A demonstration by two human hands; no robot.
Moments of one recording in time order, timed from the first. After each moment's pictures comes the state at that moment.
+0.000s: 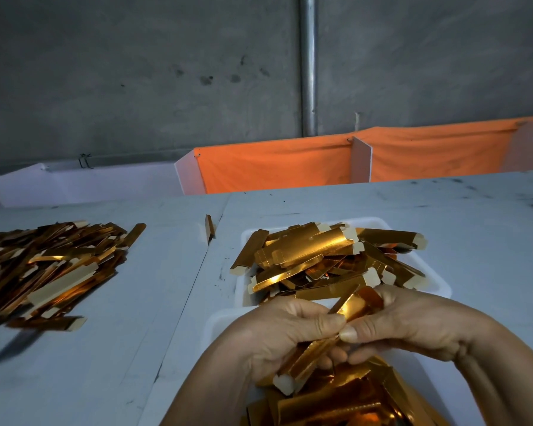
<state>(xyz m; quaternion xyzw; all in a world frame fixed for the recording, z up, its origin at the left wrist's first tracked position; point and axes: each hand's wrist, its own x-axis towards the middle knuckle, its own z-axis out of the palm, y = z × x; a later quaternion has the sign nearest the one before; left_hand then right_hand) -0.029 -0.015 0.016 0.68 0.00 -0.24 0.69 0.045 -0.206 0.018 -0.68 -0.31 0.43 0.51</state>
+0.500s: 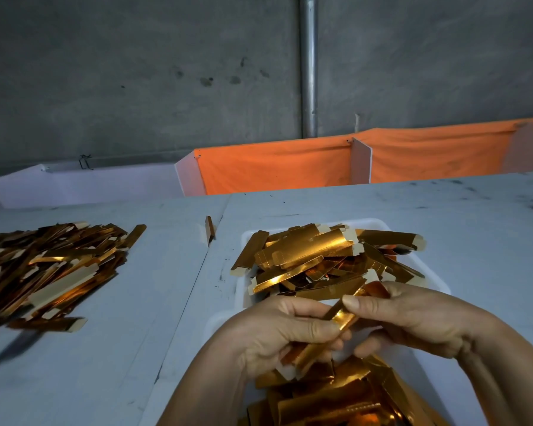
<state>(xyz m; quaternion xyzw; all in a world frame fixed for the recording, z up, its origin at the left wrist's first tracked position) -0.025 -0.007 0.013 0.65 -0.01 -0.24 0.72 0.044 -0.210 0.022 -0.66 -0.28 0.42 0.55</state>
